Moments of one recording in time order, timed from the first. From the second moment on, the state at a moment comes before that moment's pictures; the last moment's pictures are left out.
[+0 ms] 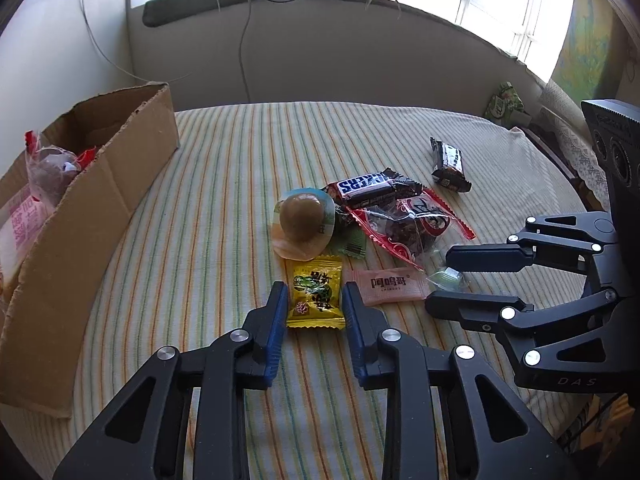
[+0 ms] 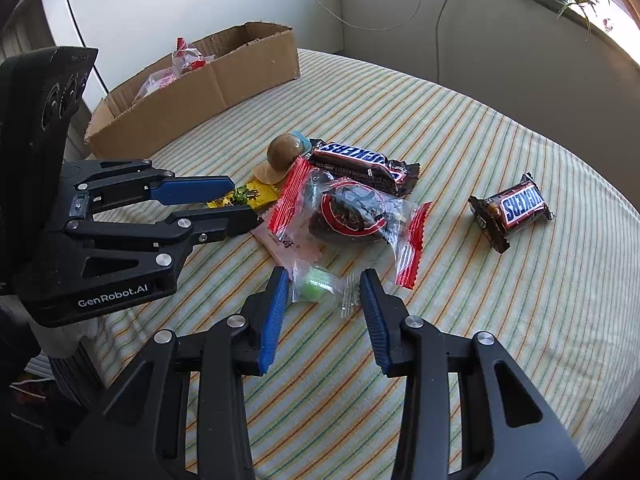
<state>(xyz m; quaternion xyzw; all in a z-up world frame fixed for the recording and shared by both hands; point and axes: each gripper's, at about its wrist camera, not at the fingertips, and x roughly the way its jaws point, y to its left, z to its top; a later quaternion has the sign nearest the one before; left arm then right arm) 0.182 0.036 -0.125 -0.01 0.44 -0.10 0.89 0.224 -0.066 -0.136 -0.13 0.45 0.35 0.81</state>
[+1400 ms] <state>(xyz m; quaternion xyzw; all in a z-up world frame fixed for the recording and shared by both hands) 0.129 0.102 -0.062 -0.07 0.35 -0.06 0.93 0.197 -0.047 -0.071 -0.14 0.38 0.37 0.84</state>
